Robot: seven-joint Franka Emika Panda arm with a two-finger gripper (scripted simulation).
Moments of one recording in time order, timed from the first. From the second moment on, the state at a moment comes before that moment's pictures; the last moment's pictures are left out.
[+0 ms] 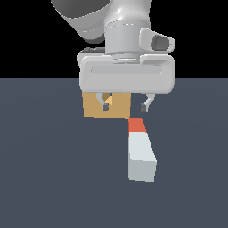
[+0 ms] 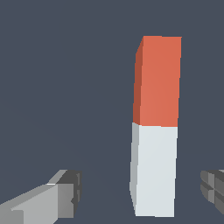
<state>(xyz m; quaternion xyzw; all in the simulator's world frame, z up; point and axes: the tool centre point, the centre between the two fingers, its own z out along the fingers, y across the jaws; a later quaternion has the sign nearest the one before) 0.025 -0.034 0.127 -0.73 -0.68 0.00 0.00</state>
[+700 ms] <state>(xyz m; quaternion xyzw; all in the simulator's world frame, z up) 0.059 -0.058 0.076 -0.74 -0.67 0.00 0.00</state>
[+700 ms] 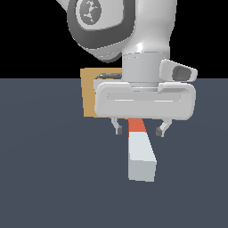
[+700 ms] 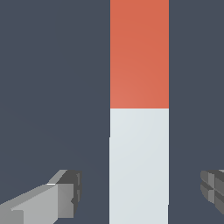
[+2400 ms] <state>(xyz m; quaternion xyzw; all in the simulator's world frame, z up) 0.061 -0.058 0.024 -0.75 -0.67 0.00 0.00</state>
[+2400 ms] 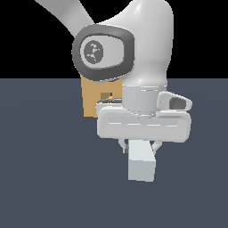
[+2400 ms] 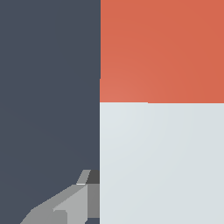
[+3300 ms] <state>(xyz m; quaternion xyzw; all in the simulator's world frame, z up) 0.015 -0.020 0.045 -0.75 -0.66 0.00 0.00</state>
